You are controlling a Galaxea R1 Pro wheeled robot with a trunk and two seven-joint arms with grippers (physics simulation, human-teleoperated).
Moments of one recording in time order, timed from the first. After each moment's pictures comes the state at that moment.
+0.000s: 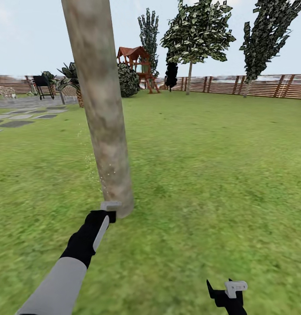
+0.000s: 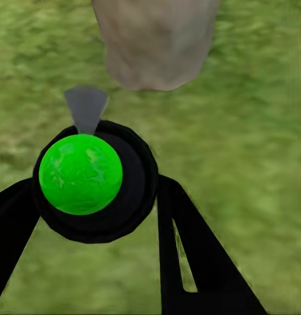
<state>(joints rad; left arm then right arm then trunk) -0.70 -0.10 -0.02 -0.92 0.06 0.72 0.28 -0.37 -0.07 -0.43 -0.23 0.35 -0.59 0.16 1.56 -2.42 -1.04</state>
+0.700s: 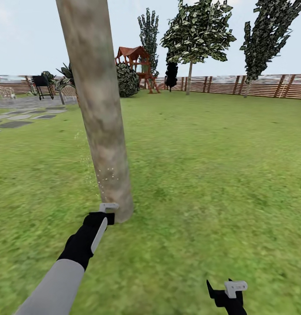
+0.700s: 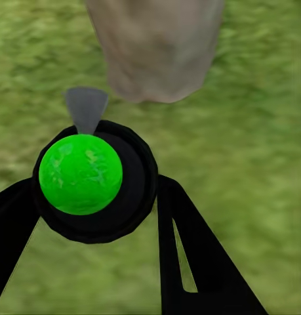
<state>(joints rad) -0.69 -0.09 -0.03 -0.92 0.06 0.72 0.27 -0.37 -0.07 -0.43 -0.23 0.35 -0.59 0.16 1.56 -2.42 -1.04</state>
